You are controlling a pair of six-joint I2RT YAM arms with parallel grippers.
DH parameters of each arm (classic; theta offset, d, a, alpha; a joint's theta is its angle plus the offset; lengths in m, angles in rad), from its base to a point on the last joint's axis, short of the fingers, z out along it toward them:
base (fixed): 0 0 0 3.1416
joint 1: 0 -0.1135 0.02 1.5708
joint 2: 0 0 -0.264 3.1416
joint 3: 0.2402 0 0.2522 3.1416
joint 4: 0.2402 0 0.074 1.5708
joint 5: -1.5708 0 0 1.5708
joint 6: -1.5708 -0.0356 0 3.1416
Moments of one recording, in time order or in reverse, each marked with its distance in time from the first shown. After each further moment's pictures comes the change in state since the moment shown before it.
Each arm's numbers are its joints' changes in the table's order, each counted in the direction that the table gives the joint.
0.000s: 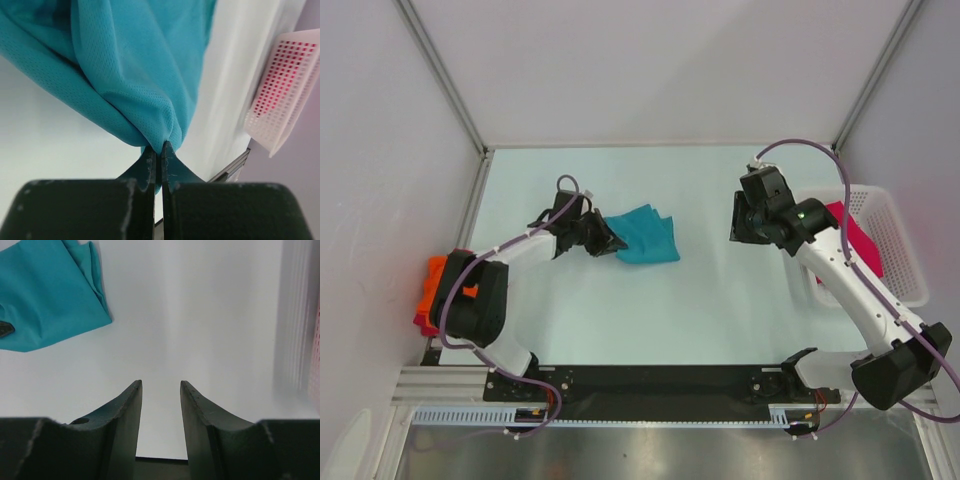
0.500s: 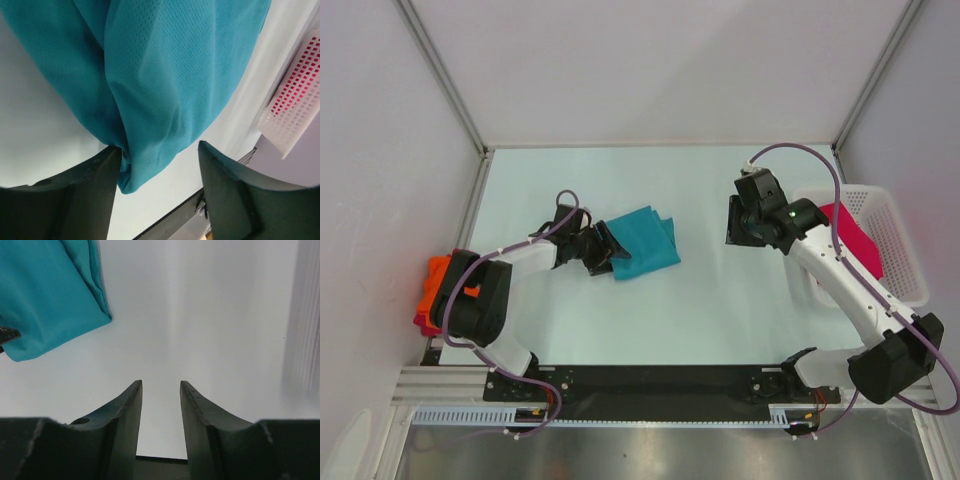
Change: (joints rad) left arm -0.004 0.012 -0.134 -0.030 0.003 0.026; right arm 0.000 0.032 -0.039 -0.030 0.032 0.000
